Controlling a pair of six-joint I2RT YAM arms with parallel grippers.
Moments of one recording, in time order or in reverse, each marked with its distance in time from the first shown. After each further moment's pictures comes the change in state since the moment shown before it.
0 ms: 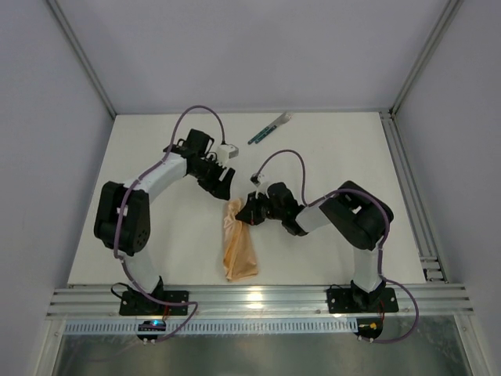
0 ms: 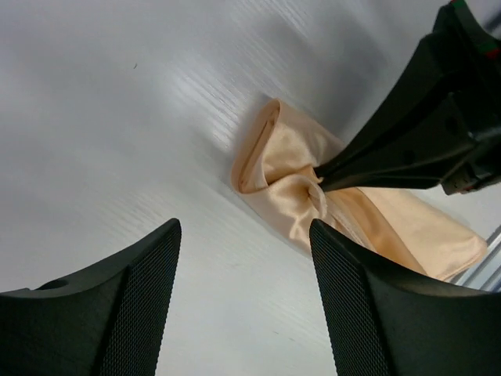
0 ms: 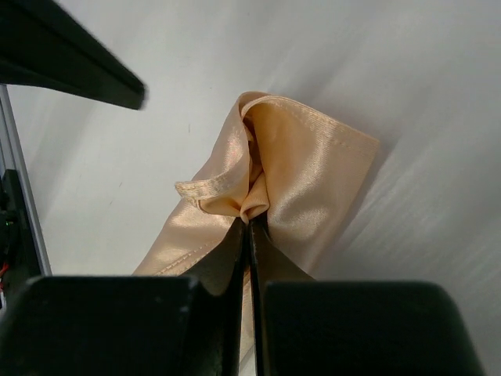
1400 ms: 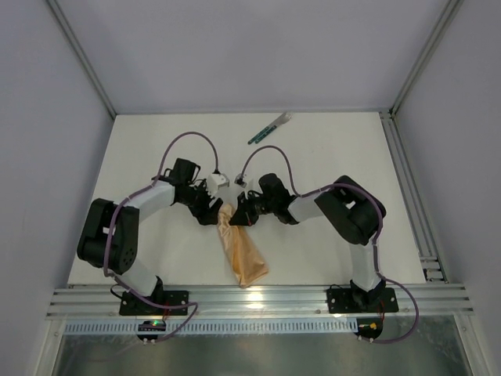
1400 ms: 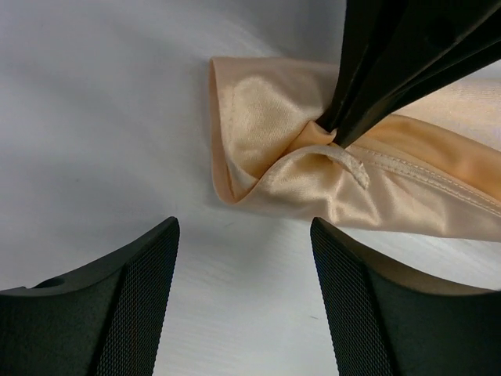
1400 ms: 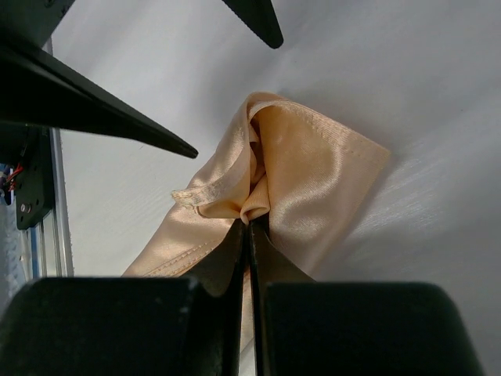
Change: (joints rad) left arm 0.066 -0.153 -0.417 0.238 0.070 0.261; right arm -0.015 0.069 0.186 -0.228 -0.320 -0.256
